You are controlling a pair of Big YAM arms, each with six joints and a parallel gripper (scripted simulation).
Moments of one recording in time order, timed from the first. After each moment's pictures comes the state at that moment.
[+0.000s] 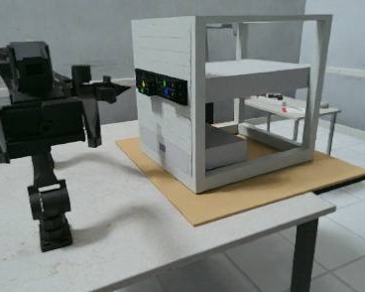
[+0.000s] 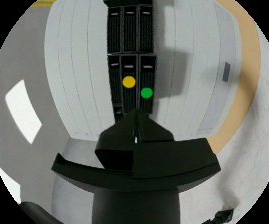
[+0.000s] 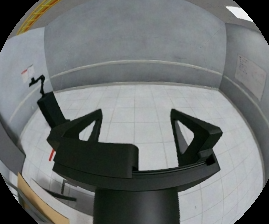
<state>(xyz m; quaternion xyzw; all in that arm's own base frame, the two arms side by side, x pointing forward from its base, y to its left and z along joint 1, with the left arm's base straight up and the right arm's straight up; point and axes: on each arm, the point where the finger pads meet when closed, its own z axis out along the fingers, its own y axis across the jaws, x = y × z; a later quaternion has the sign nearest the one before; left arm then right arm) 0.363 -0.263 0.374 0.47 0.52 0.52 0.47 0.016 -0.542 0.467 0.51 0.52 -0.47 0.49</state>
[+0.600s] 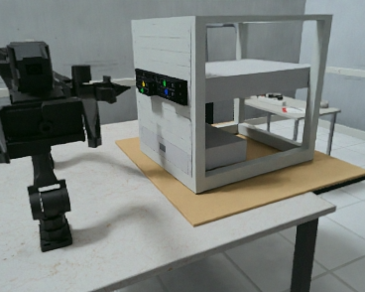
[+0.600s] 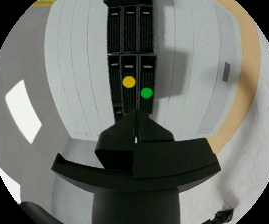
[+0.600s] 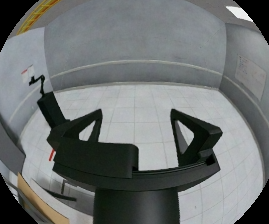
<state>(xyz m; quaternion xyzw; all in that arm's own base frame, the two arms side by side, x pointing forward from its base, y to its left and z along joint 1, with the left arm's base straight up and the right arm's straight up) 0.363 -0.263 0.374 0.47 0.52 0.52 0.47 0.016 -0.542 0.467 0.51 0.52 -0.47 0.49</state>
